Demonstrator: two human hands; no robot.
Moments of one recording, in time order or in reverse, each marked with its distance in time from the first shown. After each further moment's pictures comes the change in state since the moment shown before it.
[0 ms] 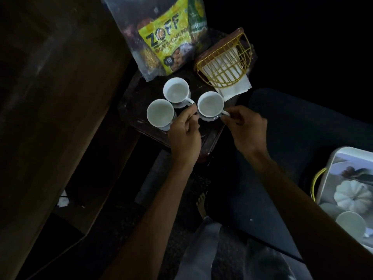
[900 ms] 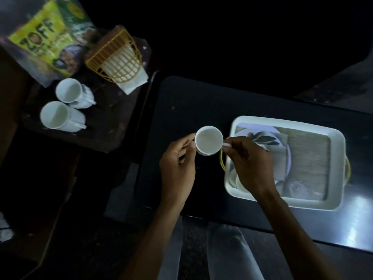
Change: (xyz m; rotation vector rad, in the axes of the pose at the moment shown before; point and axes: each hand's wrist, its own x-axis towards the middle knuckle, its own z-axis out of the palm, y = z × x) left_hand -0.177 -0.003 0.146 -0.006 -0.267 -0.011; right_hand -0.135 0.113 -0.213 0.005 0.113 0.132
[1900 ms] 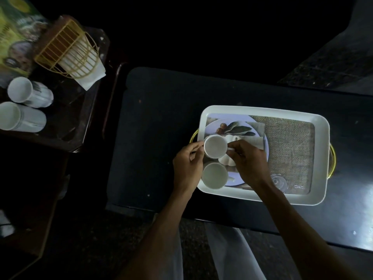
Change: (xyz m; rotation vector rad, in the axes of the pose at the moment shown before) left_hand 0.000 -0.063 0.121 0.234 -0.089 -0.125; right_hand 0.015 0.126 -0.057 -0.119 -0.121 0.103
